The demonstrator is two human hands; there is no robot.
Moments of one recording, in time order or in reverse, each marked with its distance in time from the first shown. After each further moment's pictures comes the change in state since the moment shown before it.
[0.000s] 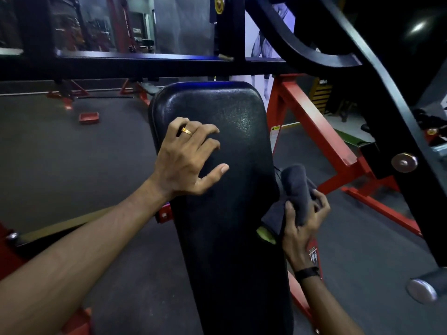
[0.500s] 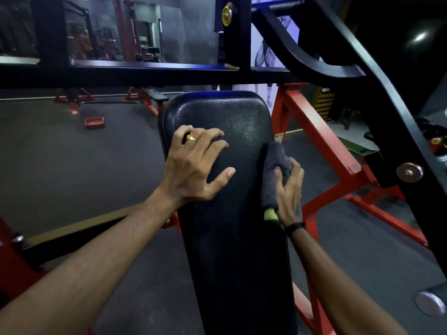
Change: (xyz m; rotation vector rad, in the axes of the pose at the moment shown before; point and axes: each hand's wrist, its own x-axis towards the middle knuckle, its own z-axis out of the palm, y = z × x) left_hand 0.000 0.001 -0.001 0.032 -0.005 -0.107; right_hand 0.071 -0.020 0.066 -0.010 -0.209 0.048
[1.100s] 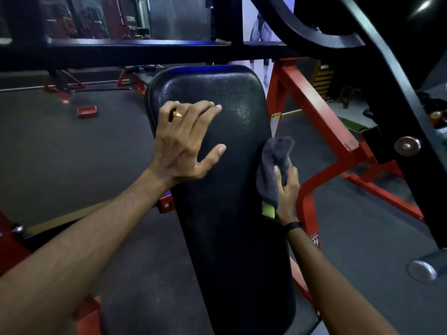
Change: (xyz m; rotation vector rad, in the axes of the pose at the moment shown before) left_hand 0.001 0.000 -0.005 0.010 -0.045 -0.004; right_hand -0.039 0.039 -0.007 0.186 0.035 0.114
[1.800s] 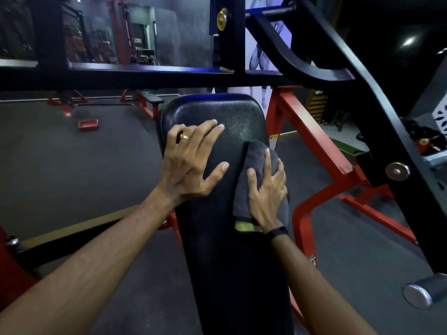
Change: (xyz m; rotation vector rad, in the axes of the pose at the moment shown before) left_hand 0.000 0.000 0.000 0.012 0.004 -0.068; right_hand 0.000 -0.074 0.043 -0.445 -0.072 -0.164
